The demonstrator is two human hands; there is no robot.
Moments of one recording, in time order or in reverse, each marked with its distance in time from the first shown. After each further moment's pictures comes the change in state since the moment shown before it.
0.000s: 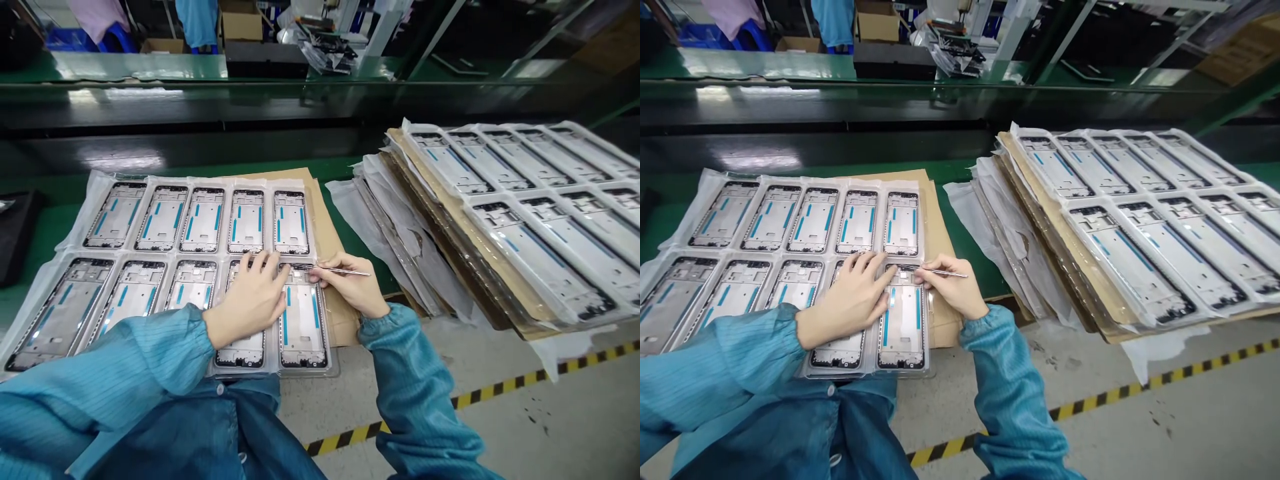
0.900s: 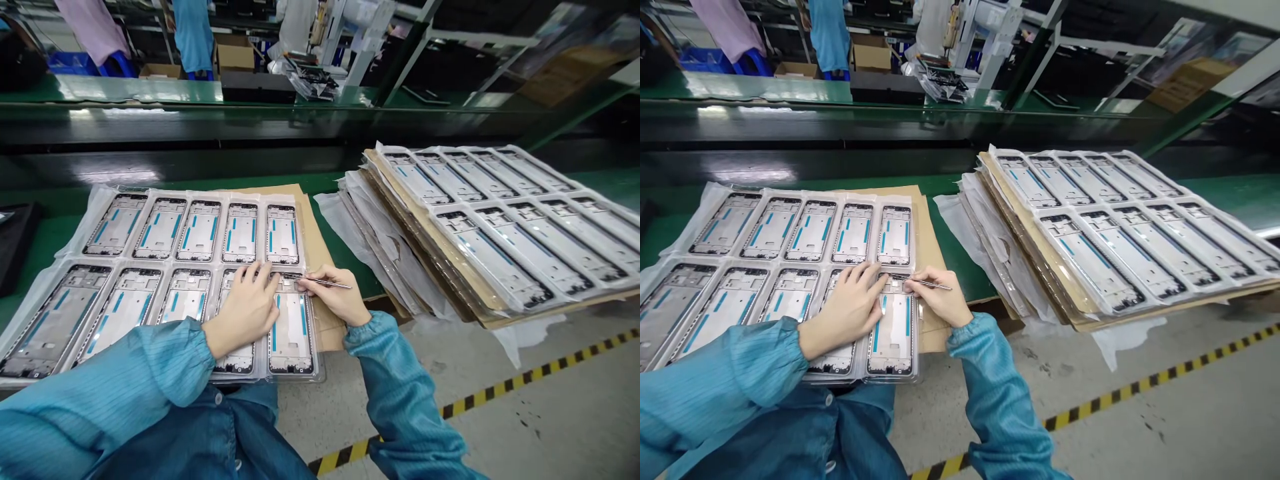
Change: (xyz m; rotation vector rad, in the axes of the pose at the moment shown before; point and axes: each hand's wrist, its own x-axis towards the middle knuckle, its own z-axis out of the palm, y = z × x) left_hand -0.010 0.005 0.012 -0.060 0.105 -0.055; right_hand -0.009 -0.005 0.012 -0.058 0.011 -0.067
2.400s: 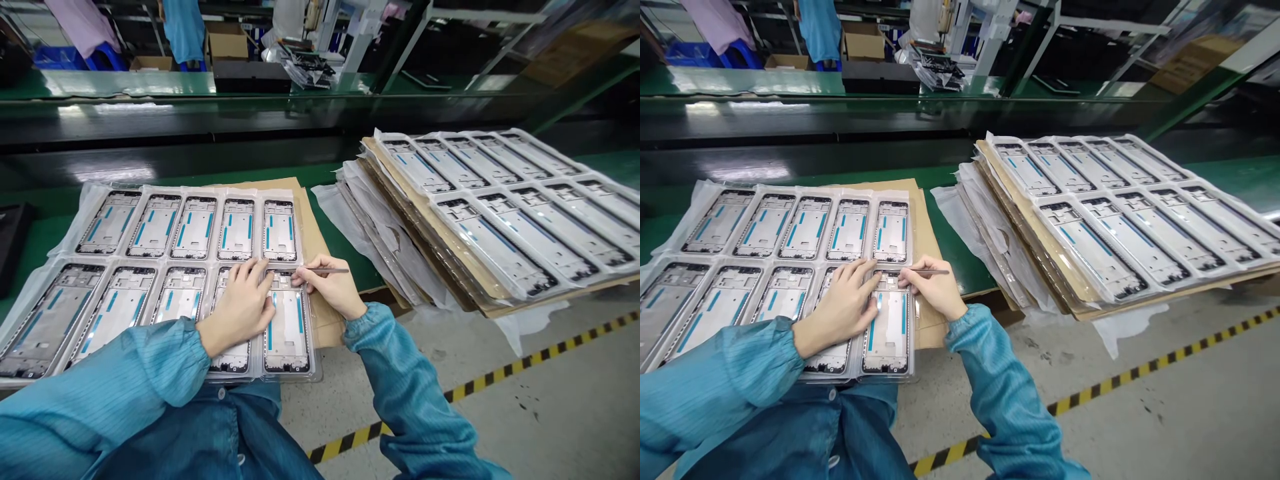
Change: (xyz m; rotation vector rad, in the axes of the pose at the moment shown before) left_hand -0.006 -0.005 0.005 -0.092 0.088 0.017; right_hand 0.004 -0.007 0.010 0.168 0.044 0.220
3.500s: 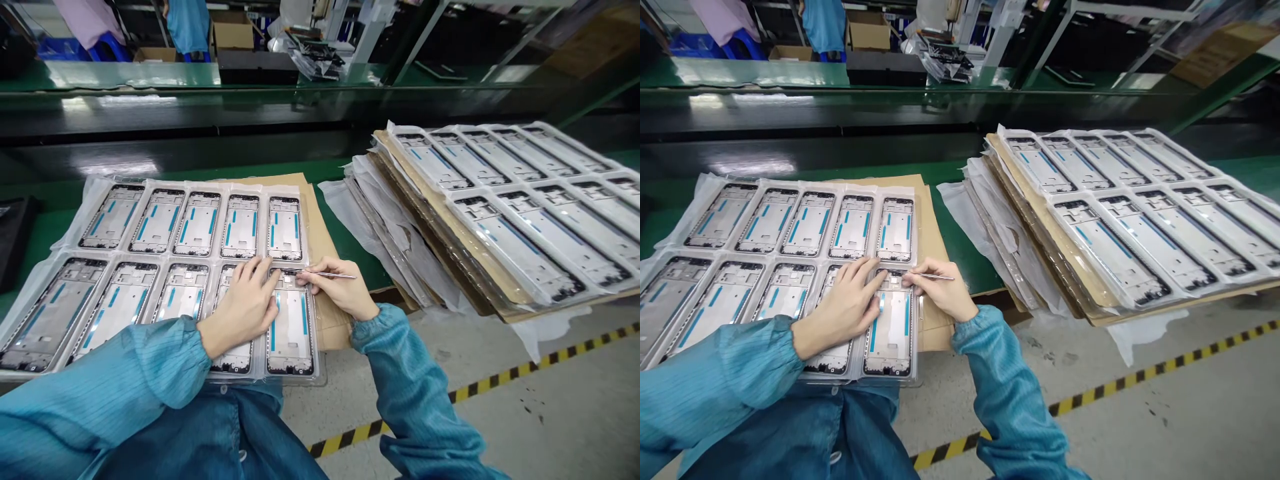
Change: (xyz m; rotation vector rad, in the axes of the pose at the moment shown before) left_hand 0.000 0.003 -0.007 -0.006 -0.099 -0.008; right_hand -0.003 0.000 -0.009 -0.063 -0.094 -0.090
